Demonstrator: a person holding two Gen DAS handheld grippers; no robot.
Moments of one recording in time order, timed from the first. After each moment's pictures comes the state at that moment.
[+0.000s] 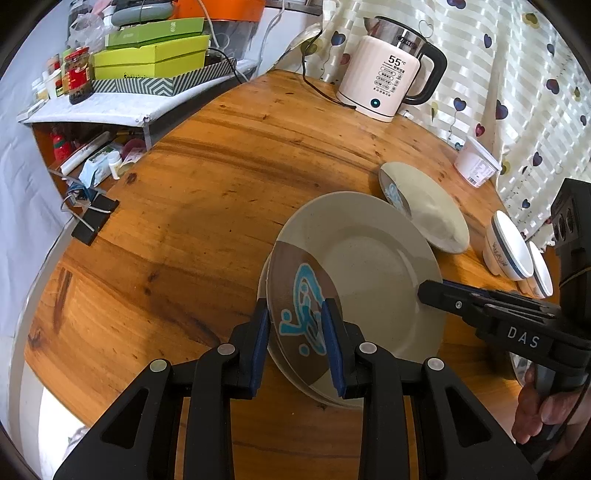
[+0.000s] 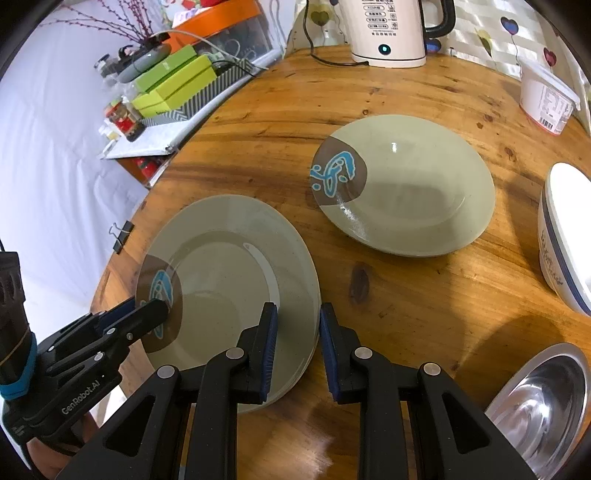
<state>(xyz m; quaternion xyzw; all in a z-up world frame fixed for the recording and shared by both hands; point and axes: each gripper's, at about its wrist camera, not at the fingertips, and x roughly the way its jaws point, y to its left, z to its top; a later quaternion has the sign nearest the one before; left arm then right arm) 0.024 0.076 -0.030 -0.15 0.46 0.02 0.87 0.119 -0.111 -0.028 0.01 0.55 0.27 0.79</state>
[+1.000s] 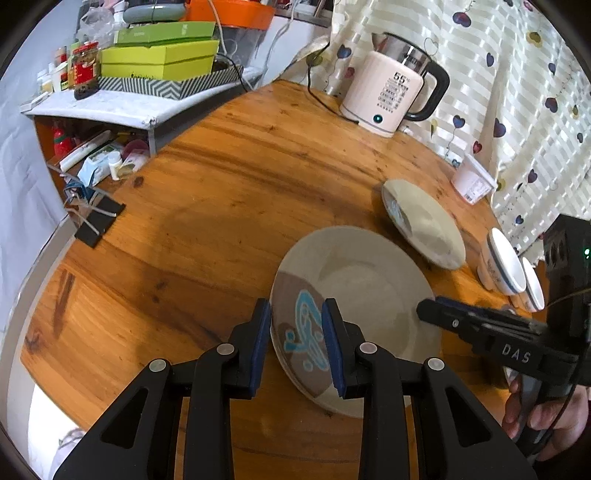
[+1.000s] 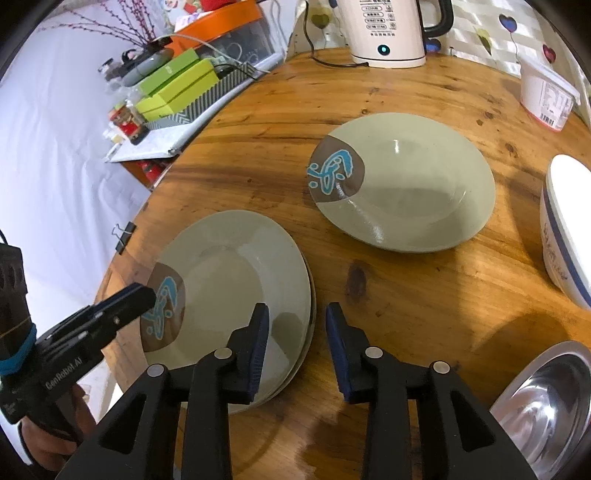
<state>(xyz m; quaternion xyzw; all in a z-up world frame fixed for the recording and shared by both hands) 0.021 0.092 -0.027 -0.18 0.44 0.01 0.88 0.116 -0.119 -0.033 0.02 0.54 0.28 0.79</state>
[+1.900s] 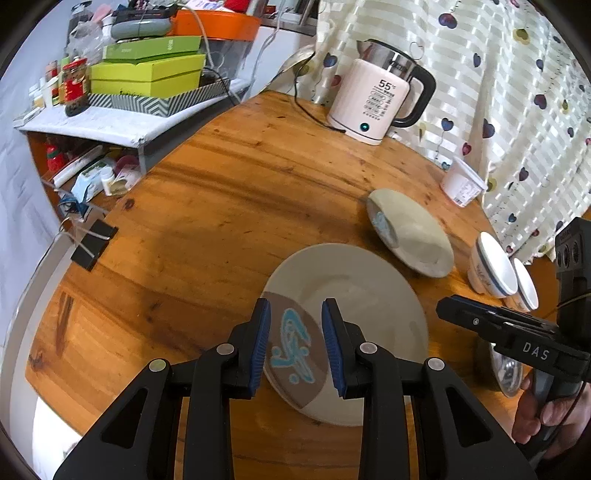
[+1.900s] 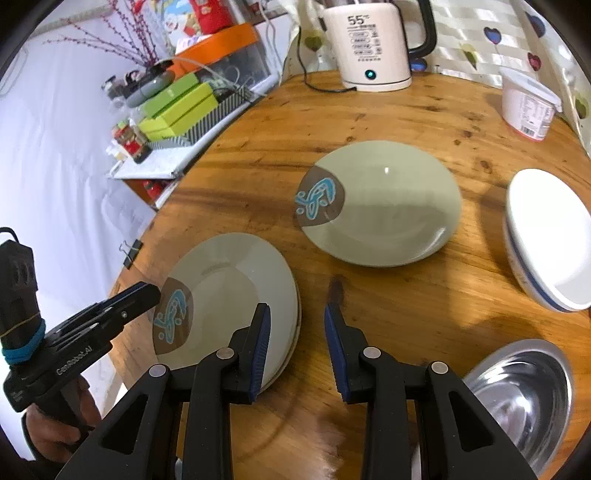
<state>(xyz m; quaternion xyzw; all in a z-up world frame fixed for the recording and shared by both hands) 0.025 0.085 -0.015 -0.17 0.43 0.00 0.89 0.111 -0.141 -0.007 0.03 0.51 0.28 0.81</state>
